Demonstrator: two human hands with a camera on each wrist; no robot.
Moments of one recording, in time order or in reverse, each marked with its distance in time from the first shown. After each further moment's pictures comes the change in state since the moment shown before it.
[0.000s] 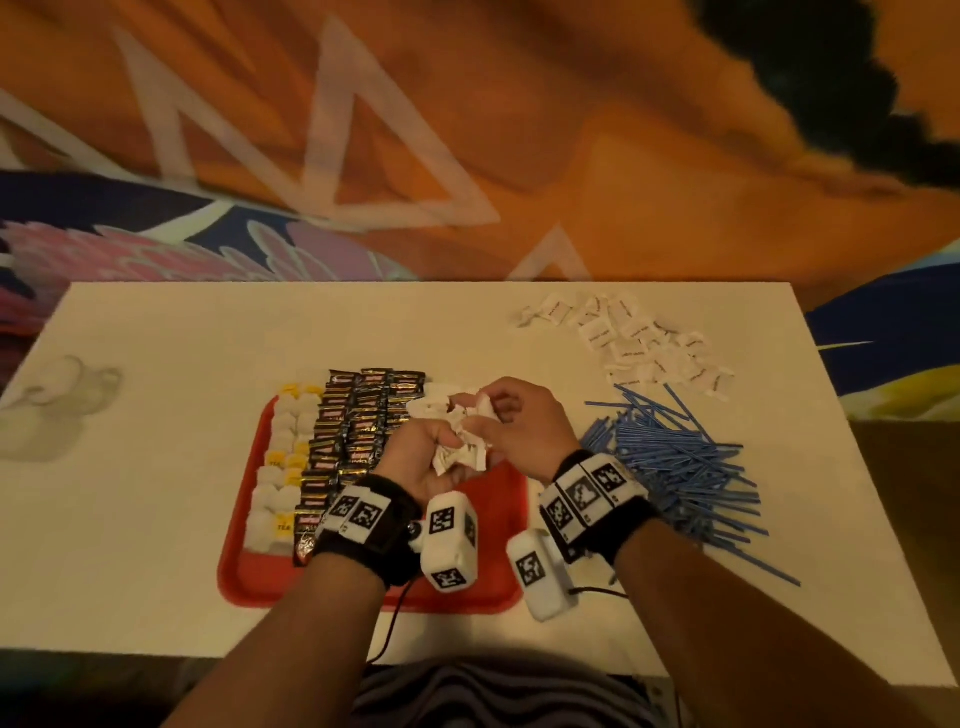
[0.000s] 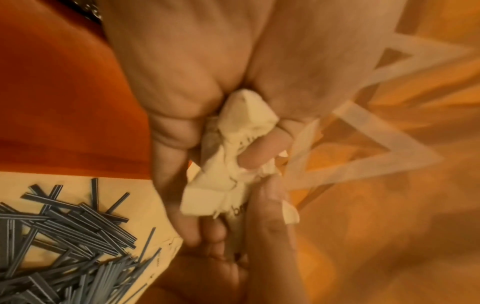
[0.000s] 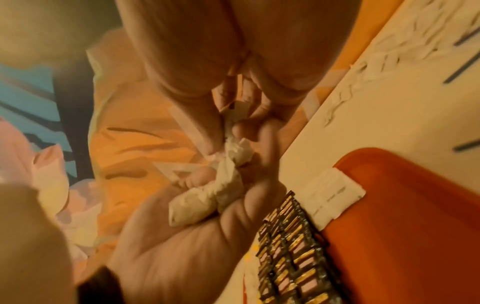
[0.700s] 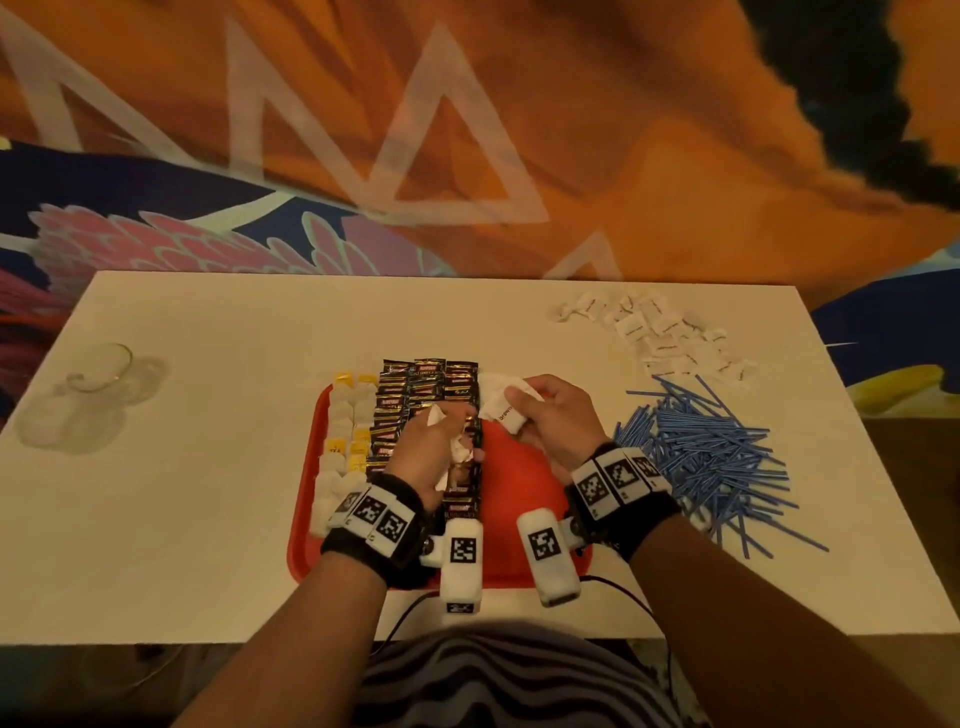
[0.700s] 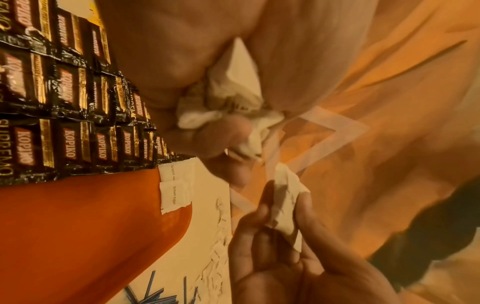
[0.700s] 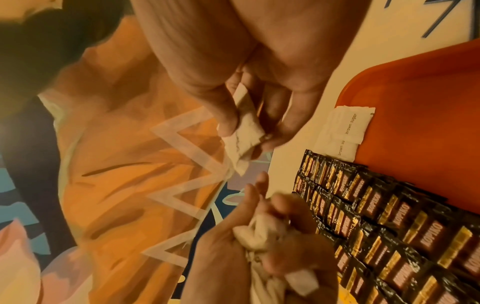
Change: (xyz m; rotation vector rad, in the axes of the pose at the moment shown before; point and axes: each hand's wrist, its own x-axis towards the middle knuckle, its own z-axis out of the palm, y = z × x) left_hand -0.044 0.025 -0.093 0.330 0.117 0.301; right_hand -0.007 -0.019 0.092 0.384 0.282 0.272
